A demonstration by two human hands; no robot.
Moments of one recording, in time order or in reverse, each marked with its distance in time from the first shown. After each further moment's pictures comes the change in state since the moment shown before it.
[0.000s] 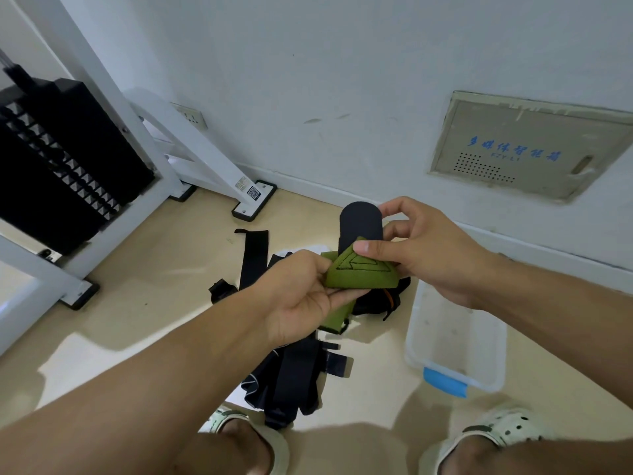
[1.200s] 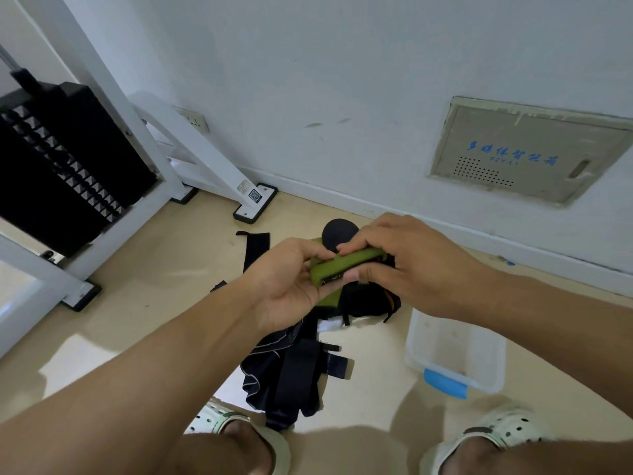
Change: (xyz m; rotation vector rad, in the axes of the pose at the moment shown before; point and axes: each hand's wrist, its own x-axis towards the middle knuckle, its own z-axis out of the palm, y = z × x) left_hand -0.006 0.015 -0.011 0.037 0.074 0.069; right_hand -0.008 0.002 0.003 -0.797 -0.101 -0.526
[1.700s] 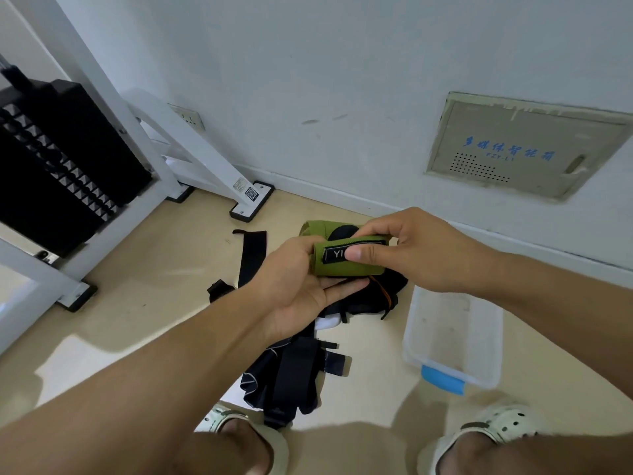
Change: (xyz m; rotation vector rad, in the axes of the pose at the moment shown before) left_hand 0.000 -0.012 0.009 0.032 -0.045 0.066; right_hand 0.007 0.001 -0.011 0.310 -0.068 0.229
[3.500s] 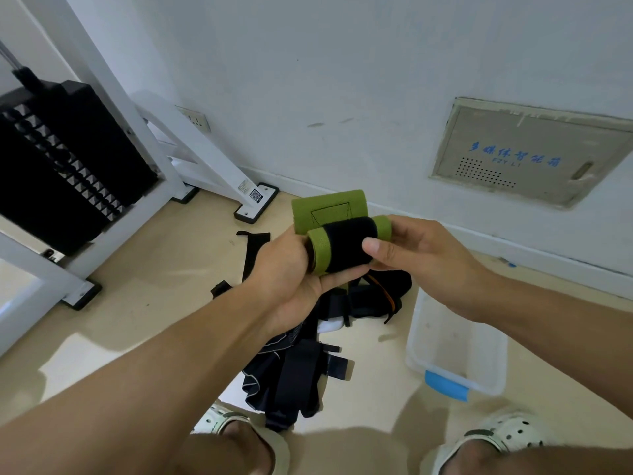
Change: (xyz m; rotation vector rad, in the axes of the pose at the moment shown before) left_hand -0.003 0.009 0.002 0.022 0.003 0.220; right_hand -0.005 0.019 0.015 0.397 0.071 -0.064
